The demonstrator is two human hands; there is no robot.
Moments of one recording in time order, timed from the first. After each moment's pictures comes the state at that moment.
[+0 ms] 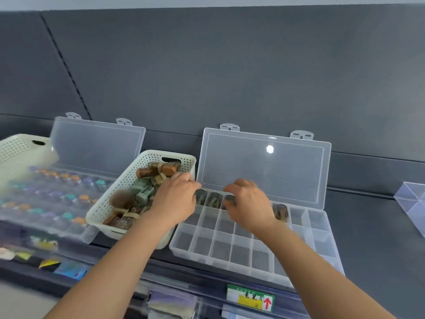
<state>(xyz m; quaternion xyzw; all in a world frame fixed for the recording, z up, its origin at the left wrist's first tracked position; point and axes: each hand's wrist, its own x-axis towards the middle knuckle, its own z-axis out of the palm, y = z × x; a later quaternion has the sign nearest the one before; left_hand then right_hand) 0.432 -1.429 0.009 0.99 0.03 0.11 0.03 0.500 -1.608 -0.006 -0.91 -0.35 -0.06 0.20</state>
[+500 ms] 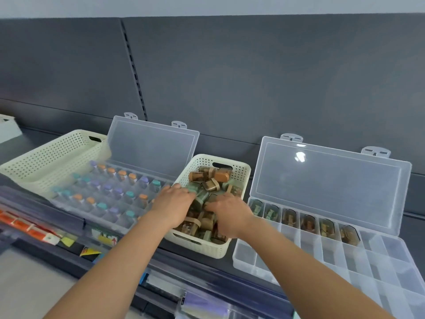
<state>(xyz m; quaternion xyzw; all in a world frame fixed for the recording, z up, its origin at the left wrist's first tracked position) 0.379 -1.294 -0.004 0.99 0.09 -0.02 -0.09 0.451 -1.448 -0.002 -0.86 -0.51 0.06 0.00</state>
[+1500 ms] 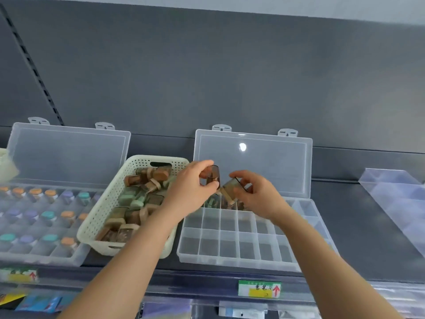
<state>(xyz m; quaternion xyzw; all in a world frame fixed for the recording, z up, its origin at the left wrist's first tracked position) 0.436 -1.427 0.035 0.91 0.02 0.15 0.39 0.481 -1.606 0.028 -0.88 -0.21 0.04 0.42</state>
